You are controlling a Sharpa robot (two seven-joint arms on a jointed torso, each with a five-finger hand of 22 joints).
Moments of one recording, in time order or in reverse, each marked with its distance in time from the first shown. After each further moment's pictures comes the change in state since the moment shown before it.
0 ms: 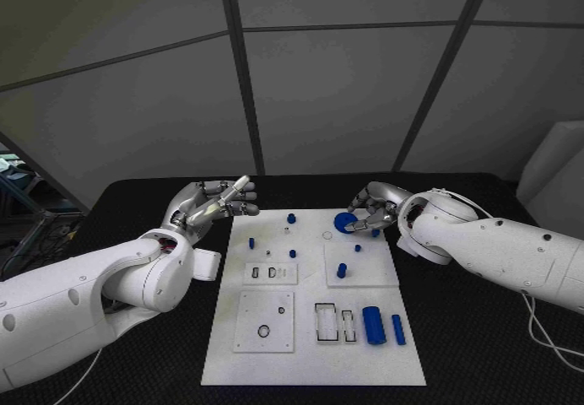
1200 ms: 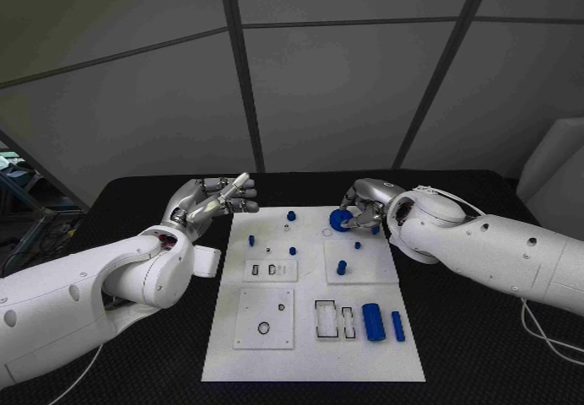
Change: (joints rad) left arm 0.000 0.001 0.000 -0.005 0.000 0.002 -0.002; left_hand 0.000 0.000 -0.003 -0.003 0.000 0.000 0.000 0.000 0.000 0.000 0.000 -0.005 0.000 0.000 0.000 -0.006 0.001 0.000 0.000 0.000 0.000 -0.001; right arm -0.002 0.028 -0.001 0.028 -0.189 -0.019 -0.003; right_hand 0.069 0.073 0.110 -0.087 0.035 0.153 -0.019 0.029 -0.004 0.003 -0.018 0.056 0.000 0.000 -0.011 0.015 0.000 -0.015 0.066 -0.027 0.051 0.000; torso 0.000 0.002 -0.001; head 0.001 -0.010
